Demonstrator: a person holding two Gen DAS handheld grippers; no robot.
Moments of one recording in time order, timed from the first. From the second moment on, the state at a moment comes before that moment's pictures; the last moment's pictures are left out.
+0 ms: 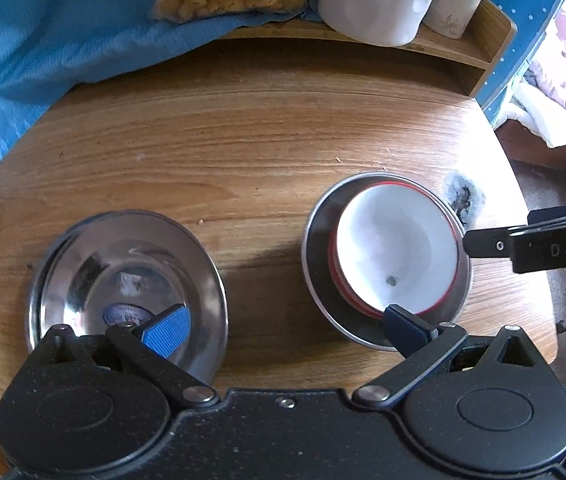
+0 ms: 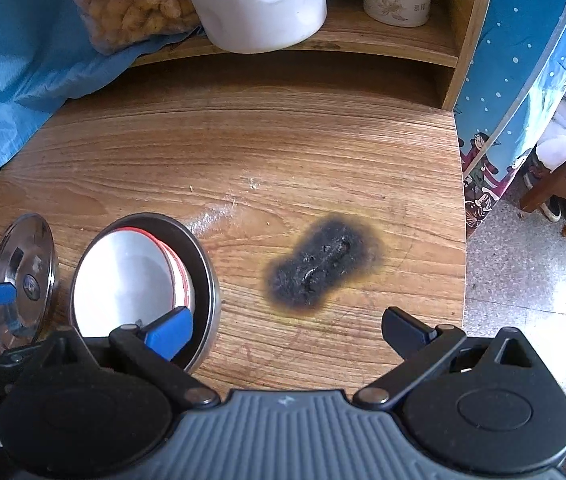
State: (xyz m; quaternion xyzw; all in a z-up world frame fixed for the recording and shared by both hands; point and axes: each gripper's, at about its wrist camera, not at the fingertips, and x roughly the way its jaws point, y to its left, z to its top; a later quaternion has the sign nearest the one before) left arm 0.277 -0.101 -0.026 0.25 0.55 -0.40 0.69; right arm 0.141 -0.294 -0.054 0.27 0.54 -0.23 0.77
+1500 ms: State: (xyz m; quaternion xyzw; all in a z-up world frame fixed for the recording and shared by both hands) left arm 0.266 -0.079 -0.060 0.09 0.65 -0.28 0.70; right arm 0.164 -0.265 -0.049 0.10 0.58 -0.18 0.79
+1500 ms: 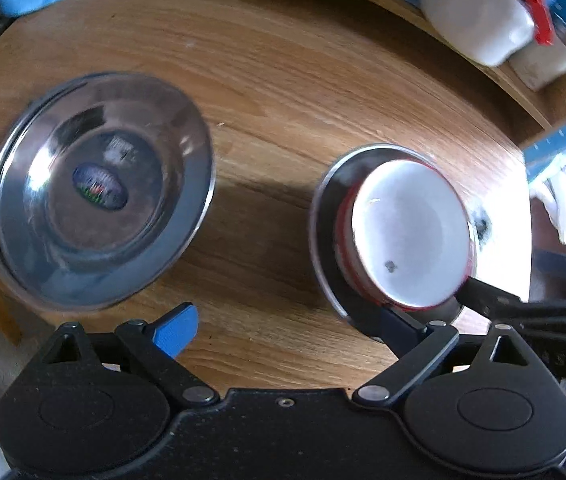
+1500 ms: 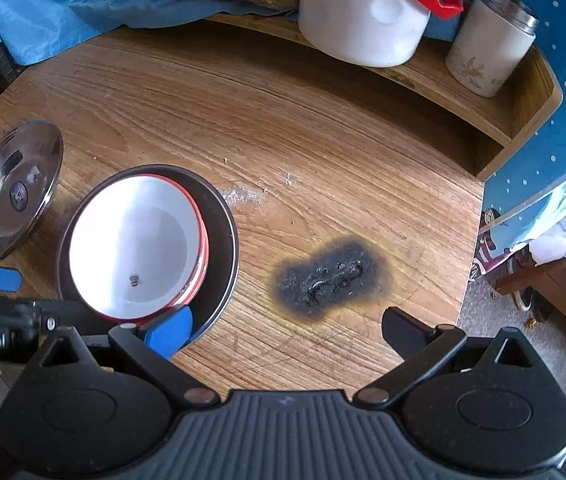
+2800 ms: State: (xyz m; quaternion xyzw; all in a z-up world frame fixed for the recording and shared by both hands) left arm 0.267 -0.076 -0.065 -0.02 0.66 -0.26 0.71; right arm 0.174 -0.266 -0.057 0.12 0.57 -0.06 0.81
